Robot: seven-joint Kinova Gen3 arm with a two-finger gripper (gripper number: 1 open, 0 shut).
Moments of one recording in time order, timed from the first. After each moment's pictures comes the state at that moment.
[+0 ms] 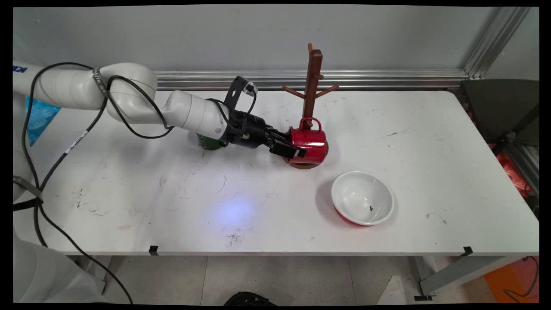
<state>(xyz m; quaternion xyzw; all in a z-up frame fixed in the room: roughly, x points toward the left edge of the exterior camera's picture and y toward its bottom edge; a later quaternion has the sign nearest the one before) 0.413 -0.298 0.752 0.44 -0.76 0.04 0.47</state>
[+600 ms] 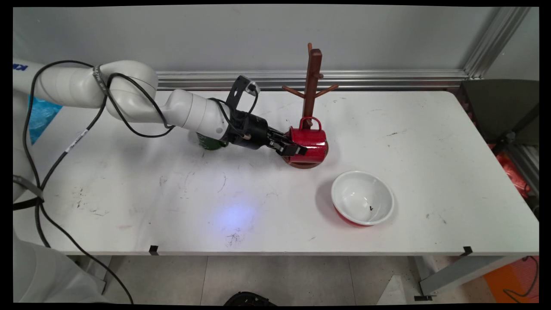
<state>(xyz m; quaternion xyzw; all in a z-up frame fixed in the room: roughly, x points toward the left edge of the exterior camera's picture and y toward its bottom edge) 0.408 -0.296 0.758 0.43 -0.77 0.04 0.47</state>
